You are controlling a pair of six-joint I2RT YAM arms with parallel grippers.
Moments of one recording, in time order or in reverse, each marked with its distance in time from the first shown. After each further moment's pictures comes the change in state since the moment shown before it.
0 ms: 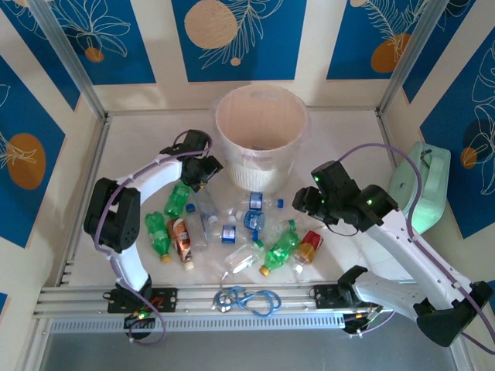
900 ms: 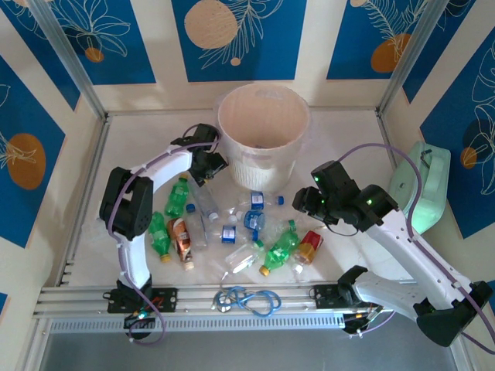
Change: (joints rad) left arm -0.019 0.158 0.182 -0.092 -0.032 0.043; right arm 0.001 0.001 0.000 -0.001 0.000 0.000
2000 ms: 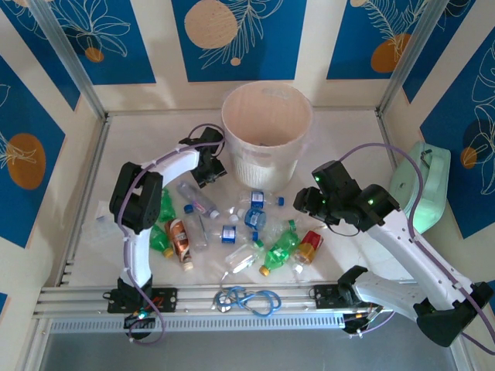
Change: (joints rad) left arm -0.017 0.097 0.060 -0.073 -0.069 0.089; right arm -0.003 -0.002 0.013 -0.024 0.005 -0.001
